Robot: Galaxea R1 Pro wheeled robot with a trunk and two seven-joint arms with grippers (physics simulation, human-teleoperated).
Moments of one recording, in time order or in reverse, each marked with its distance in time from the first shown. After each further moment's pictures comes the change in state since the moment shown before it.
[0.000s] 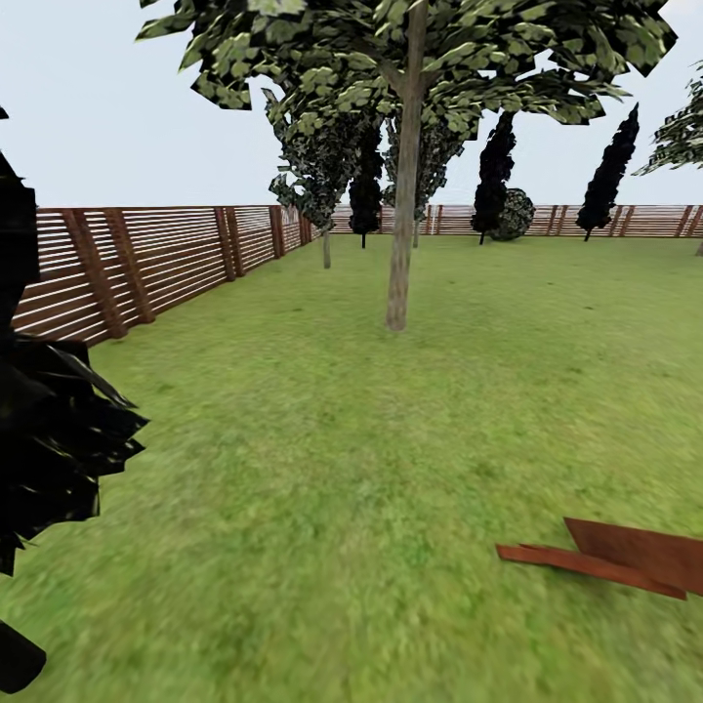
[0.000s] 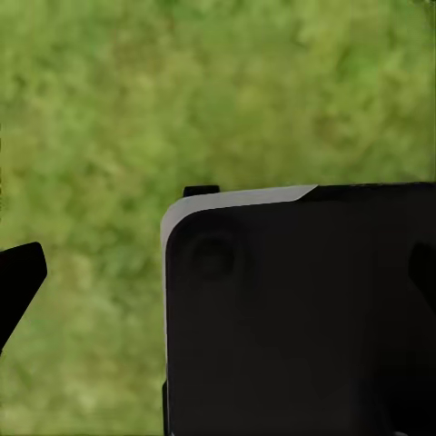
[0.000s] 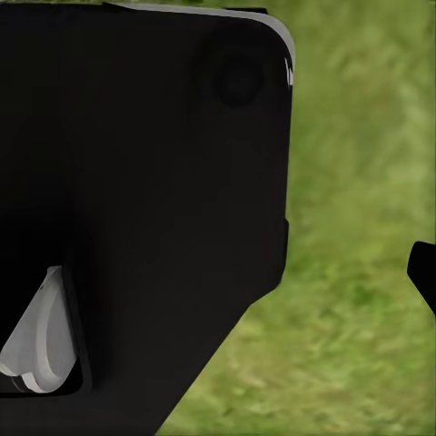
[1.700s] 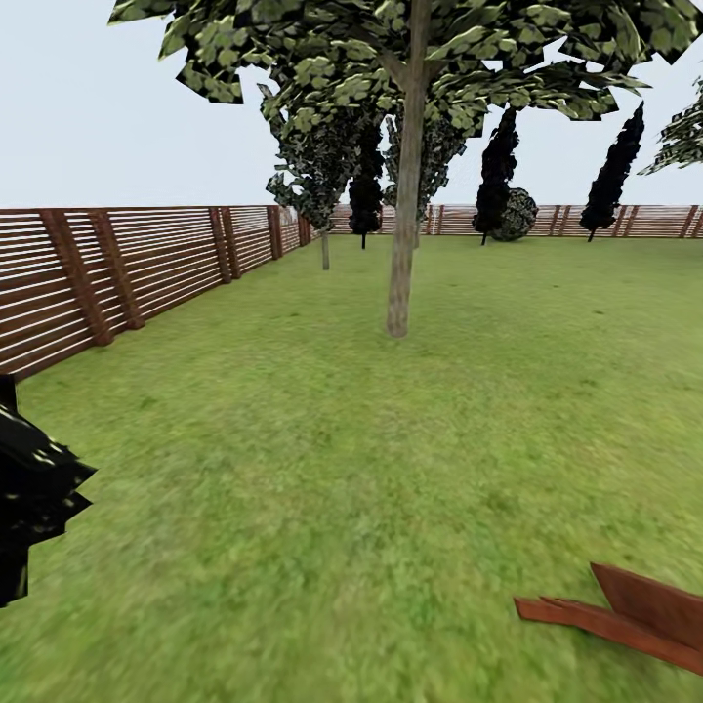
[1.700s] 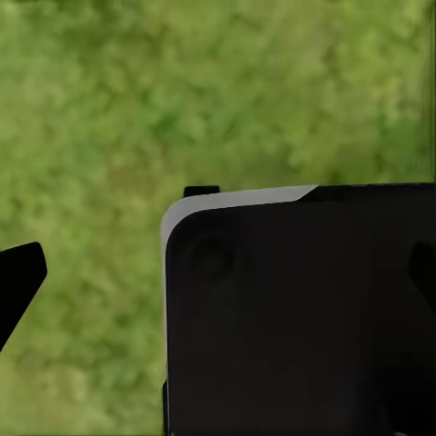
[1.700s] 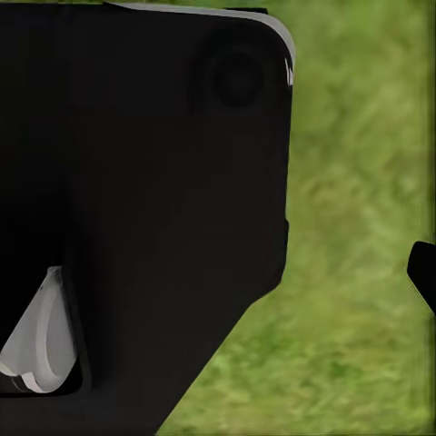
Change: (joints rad) left arm 0.000 0.000 0.000 0.000 0.001 0.000 0.000; right arm 0.000 0.000 0.000 0.000 0.000 0.000 0.000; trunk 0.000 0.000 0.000
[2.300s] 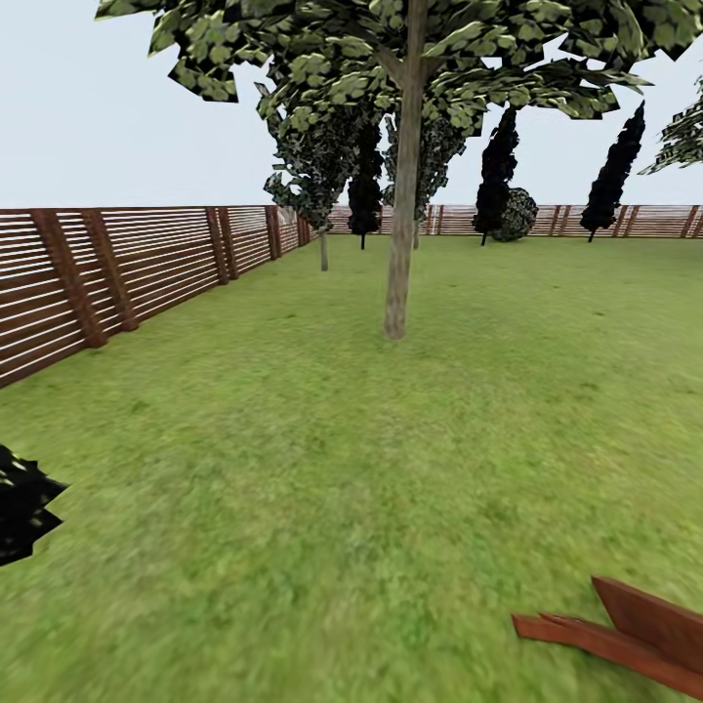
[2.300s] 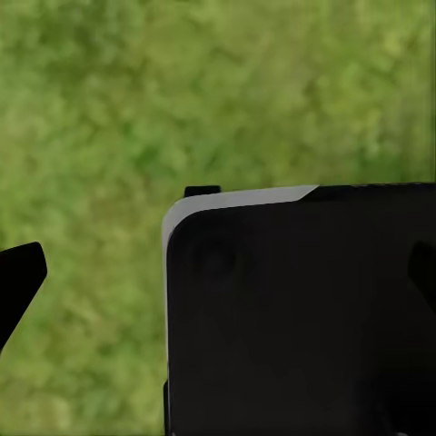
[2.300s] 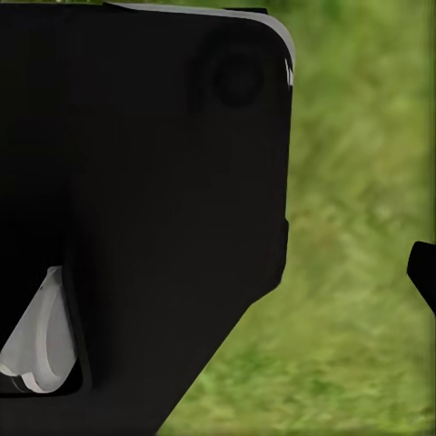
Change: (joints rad) left arm 0.000 0.001 0.000 0.000 0.000 0.000 0.000; right arm 0.000 0.000 0.000 0.000 0.000 0.000 0.000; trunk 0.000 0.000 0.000
